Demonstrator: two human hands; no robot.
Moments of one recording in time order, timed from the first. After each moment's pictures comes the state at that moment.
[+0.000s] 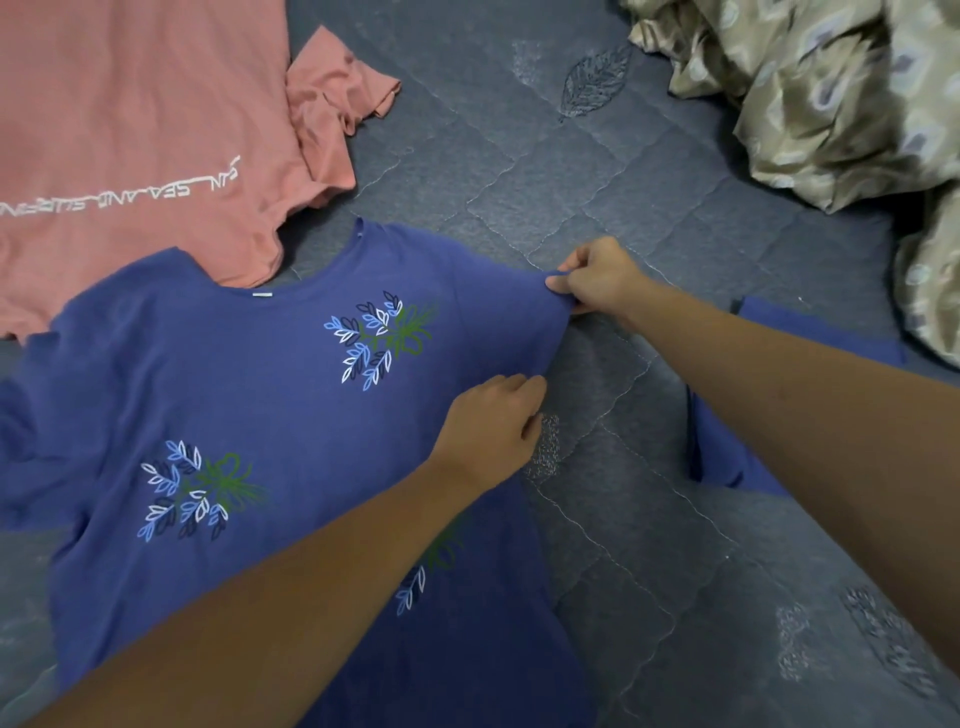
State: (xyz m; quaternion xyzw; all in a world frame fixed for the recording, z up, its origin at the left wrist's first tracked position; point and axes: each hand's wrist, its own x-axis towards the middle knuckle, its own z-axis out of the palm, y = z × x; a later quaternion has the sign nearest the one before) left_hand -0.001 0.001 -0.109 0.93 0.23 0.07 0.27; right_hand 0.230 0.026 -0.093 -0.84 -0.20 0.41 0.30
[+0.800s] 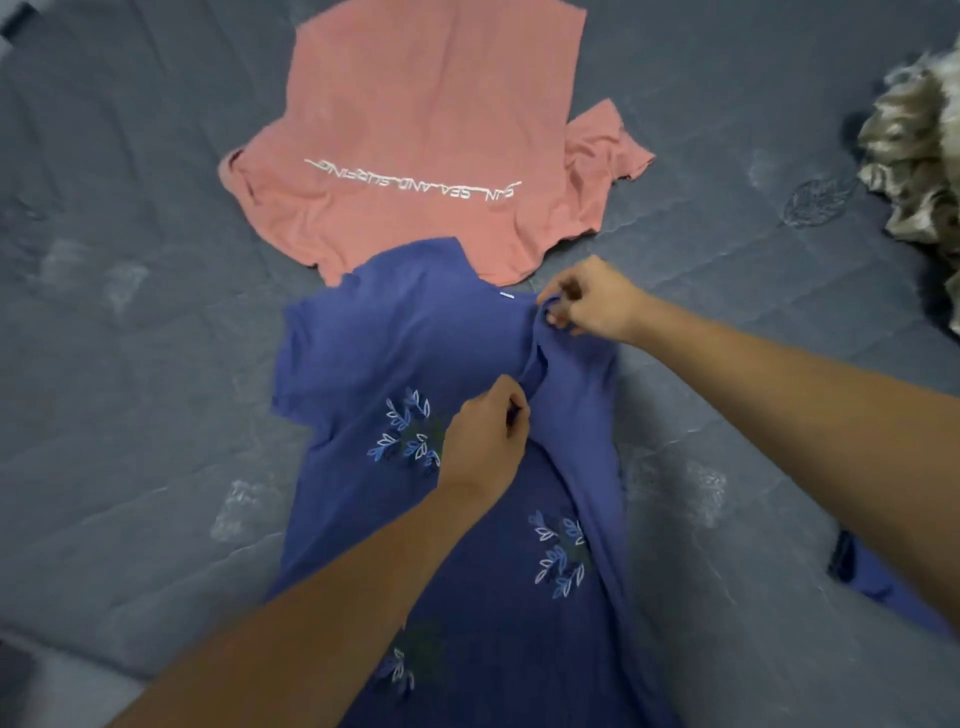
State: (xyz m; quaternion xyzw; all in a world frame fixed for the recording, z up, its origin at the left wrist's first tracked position) left_hand -0.202 0.074 -0.067 0.73 0.51 0.17 0.41; right_hand 0.007 0.168 -0.021 -0.73 -0.53 0.41 0.13
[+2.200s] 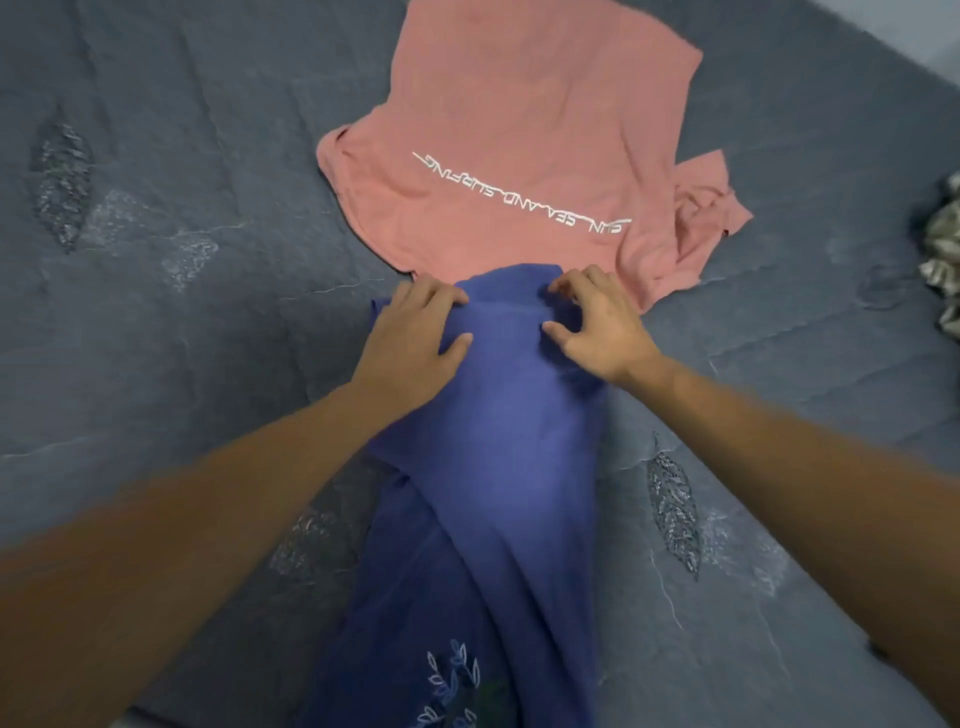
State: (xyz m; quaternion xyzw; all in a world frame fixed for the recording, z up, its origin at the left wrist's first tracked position) left_hand -0.367 0.256 -0.087 0.81 0.48 0.18 0.28; right_hand -0.103 0.236 -0.070 -0.71 -0.67 0.20 0.09
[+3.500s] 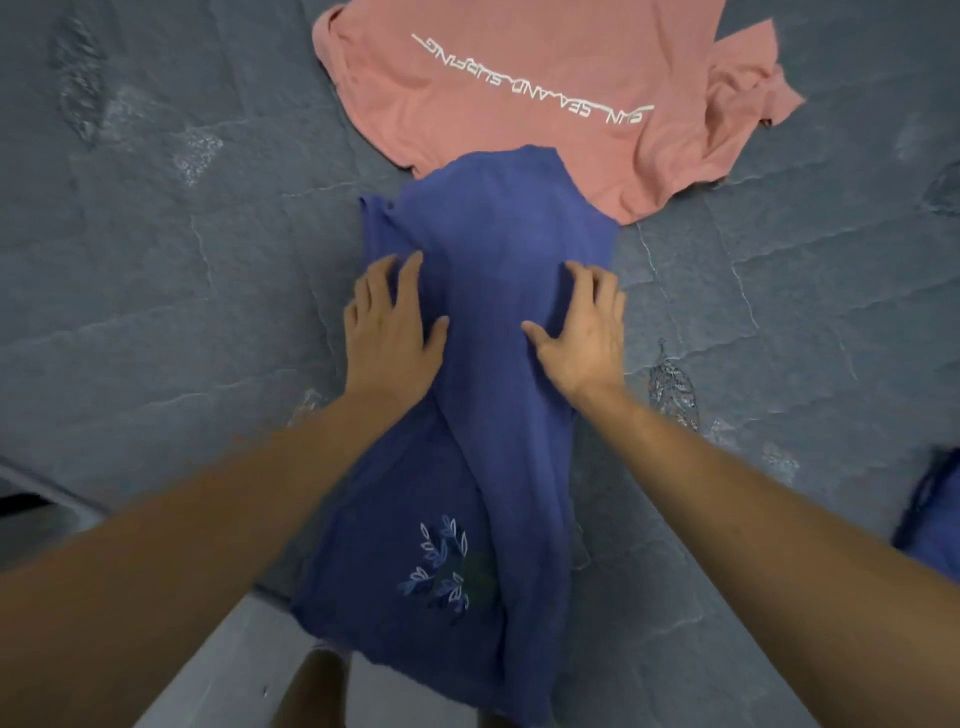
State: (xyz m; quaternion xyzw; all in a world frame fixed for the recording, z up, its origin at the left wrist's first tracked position) left_hand -0.373 0.140 -0.103 0.74 0.64 0.11 0.20; right_hand -0.156 0.110 -0.097 -0.80 -0.55 0.20 0.15
